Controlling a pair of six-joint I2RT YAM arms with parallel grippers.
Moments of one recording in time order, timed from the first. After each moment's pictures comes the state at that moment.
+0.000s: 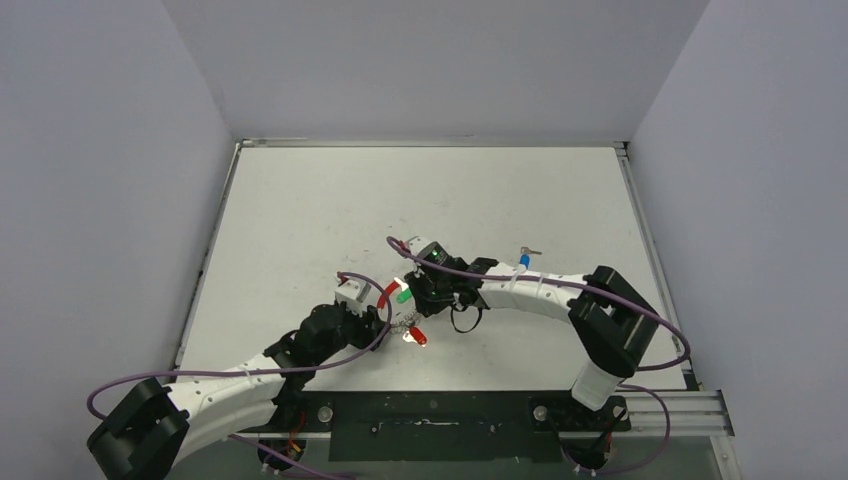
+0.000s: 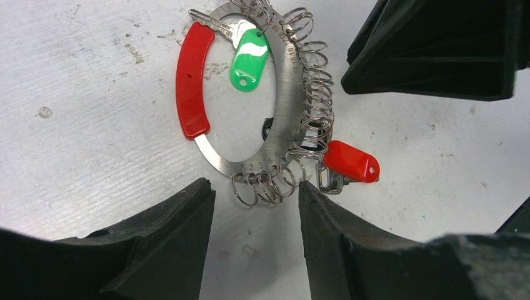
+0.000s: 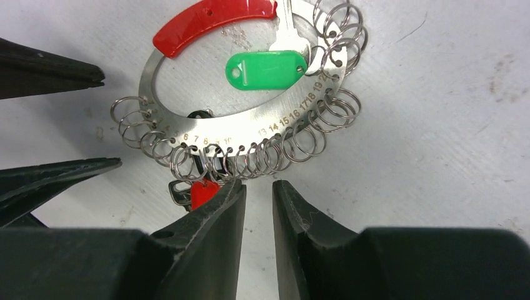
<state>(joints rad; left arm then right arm) -0.78 0.87 0.09 0.33 -0.07 -0.39 0.92 1.71 1.03 -0.30 -0.04 0.27</state>
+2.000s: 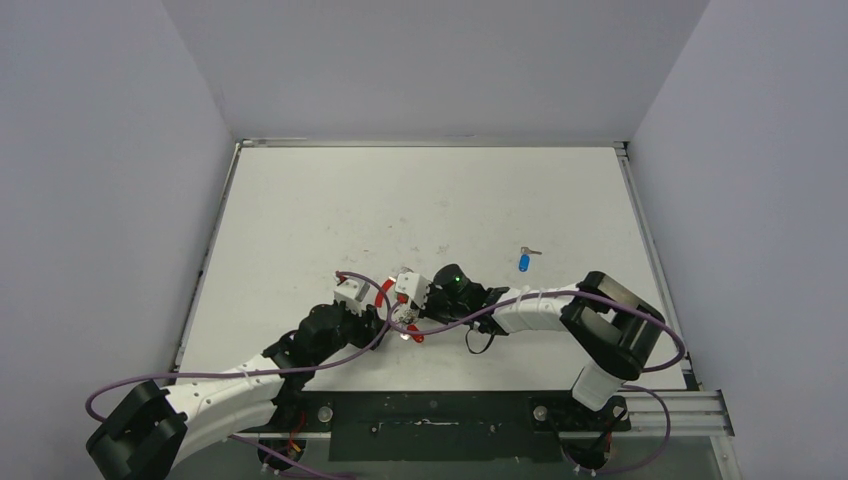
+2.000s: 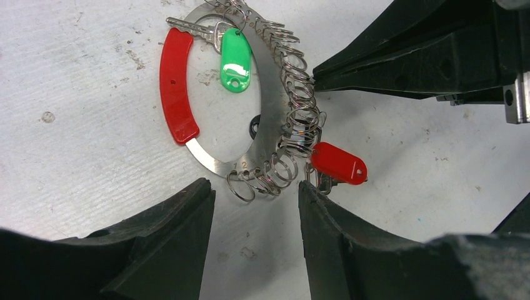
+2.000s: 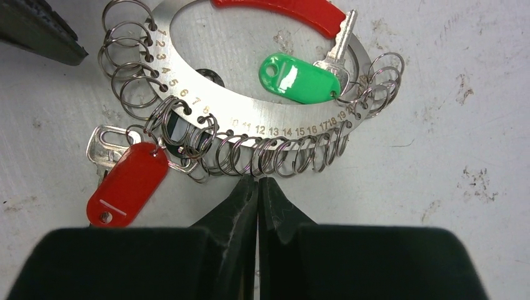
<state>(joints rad) -0.78 0.86 0.09 0.33 -0.07 -0.40 0.92 1.67 0.70 0.25 -0.14 -0.45</state>
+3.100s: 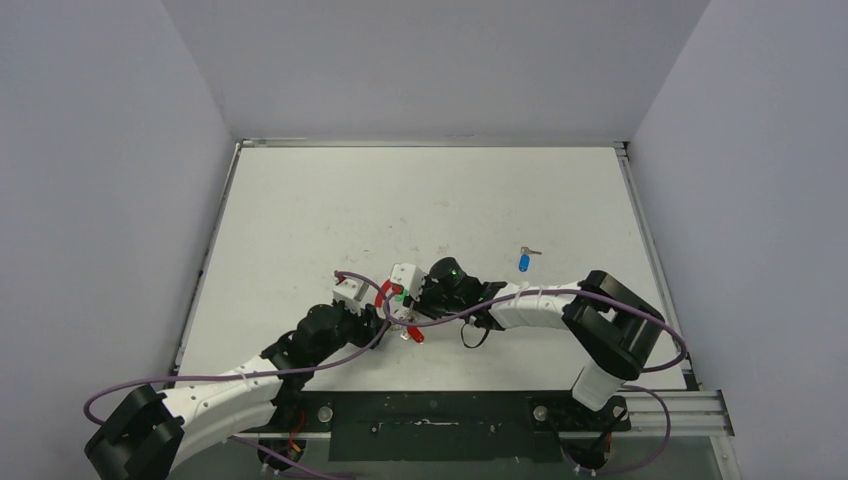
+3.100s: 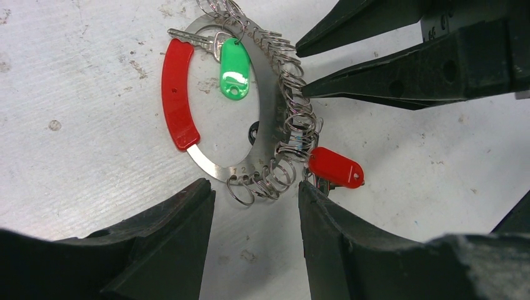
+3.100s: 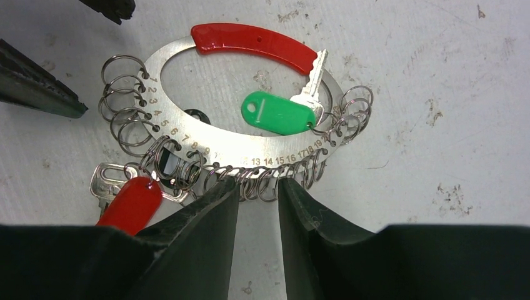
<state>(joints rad) -0.78 0.83 0.09 0.33 -0.07 -0.39 0.92 1.66 0.76 0.23 -0.14 -0.41</state>
